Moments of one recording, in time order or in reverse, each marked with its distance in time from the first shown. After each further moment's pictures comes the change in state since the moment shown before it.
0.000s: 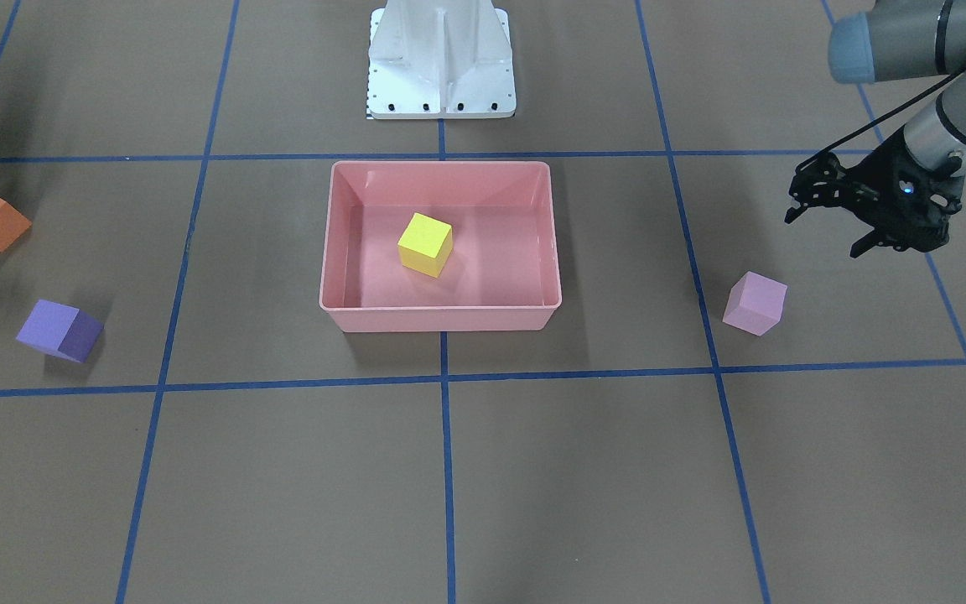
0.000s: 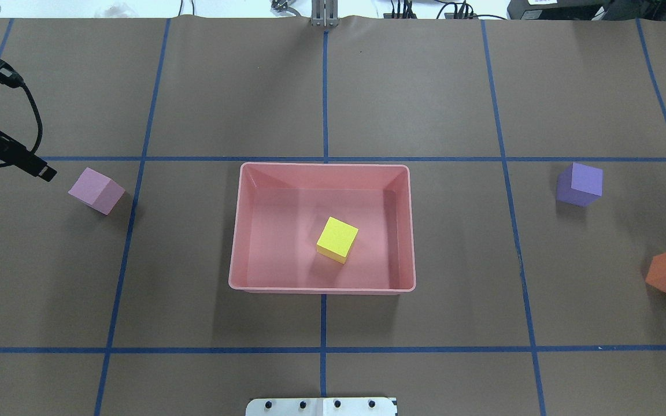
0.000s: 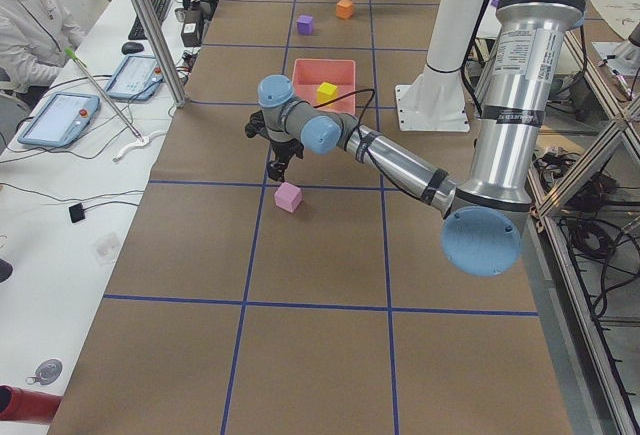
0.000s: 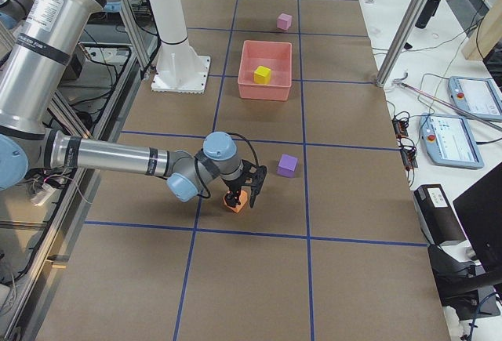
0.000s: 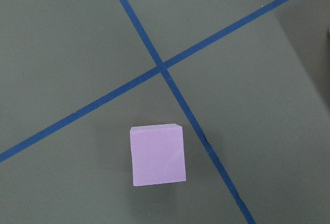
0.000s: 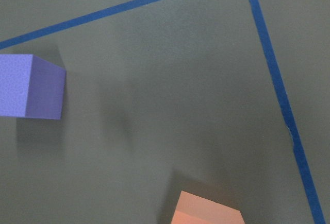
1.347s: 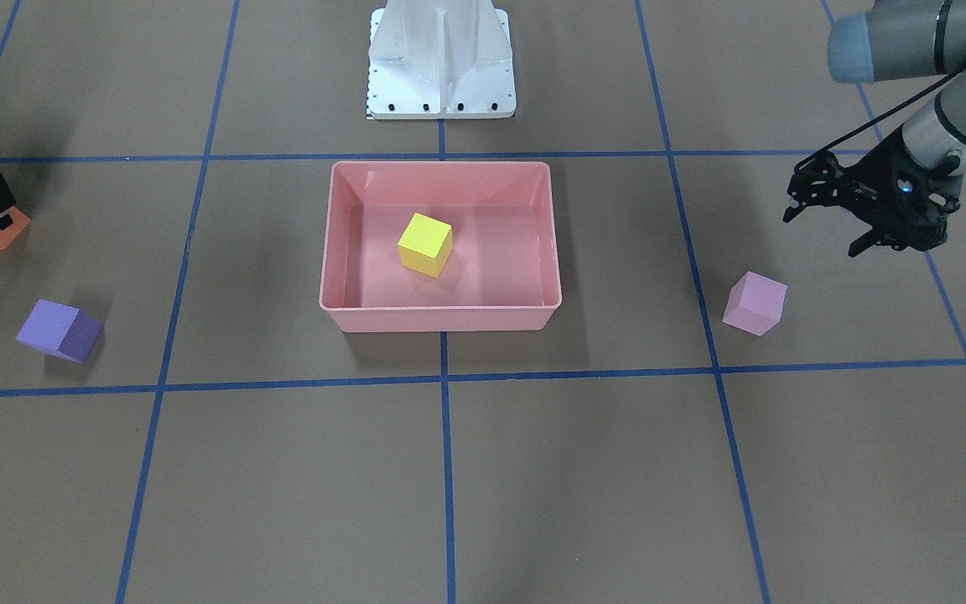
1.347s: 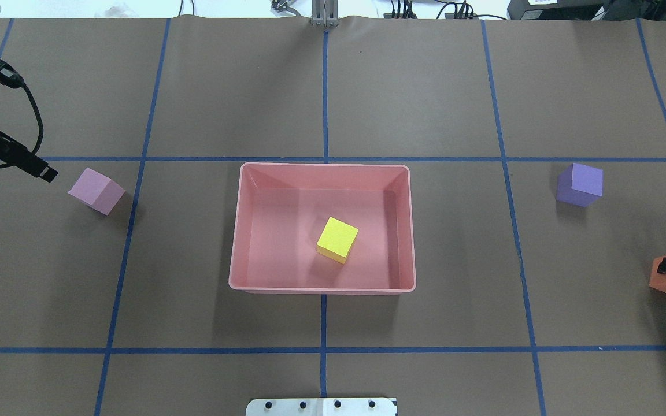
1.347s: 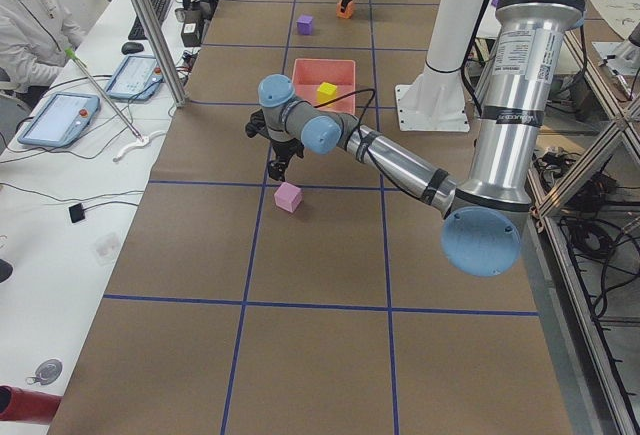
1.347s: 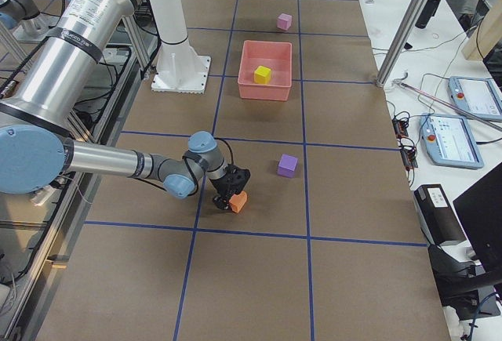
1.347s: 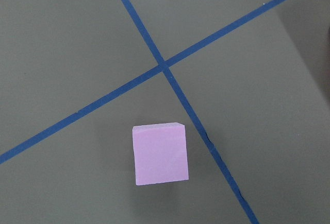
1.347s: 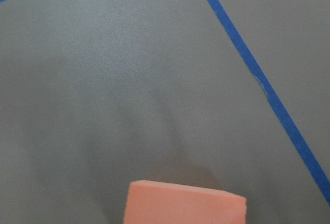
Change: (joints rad) left arm 0.003 0.001 -0.004 -0.003 -0.002 -0.007; right arm -0.431 -0.055 -0.015 0.085 -0.476 0.364
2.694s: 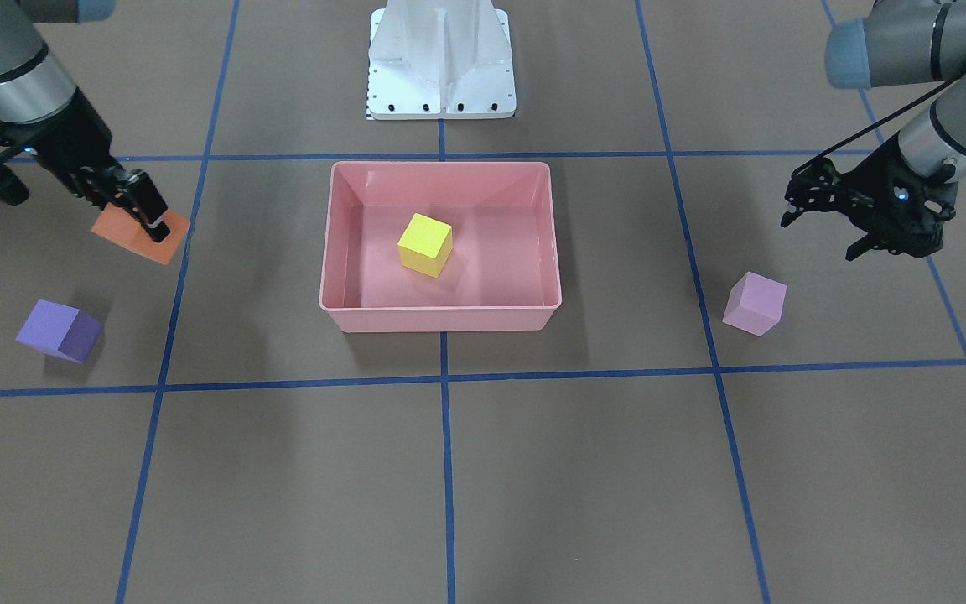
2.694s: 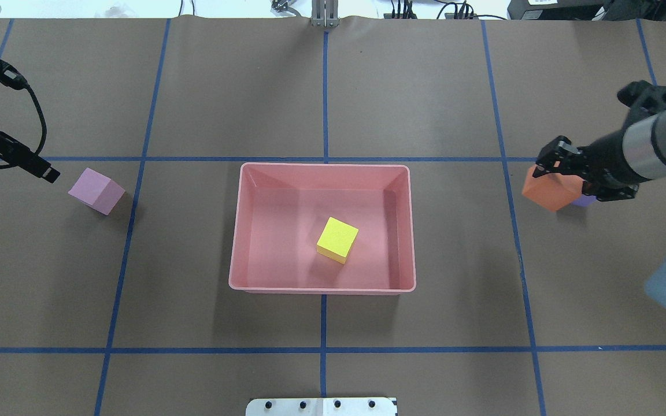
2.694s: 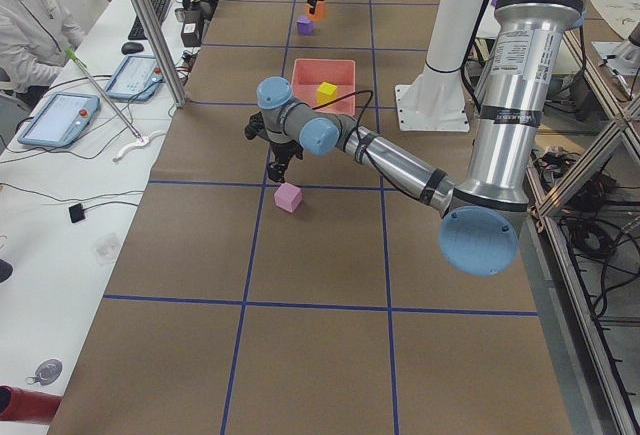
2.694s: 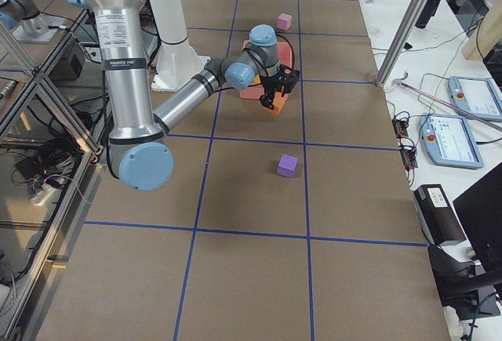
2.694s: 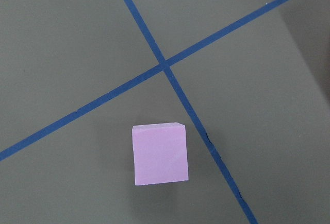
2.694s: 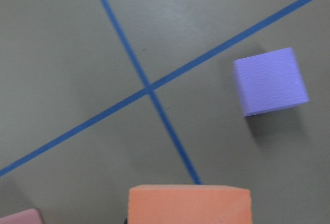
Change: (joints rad) left arm 0.007 -0.009 0.023 -0.004 0.001 -0.010; right arm 0.164 0.732 0.332 -0.973 0.322 -0.003
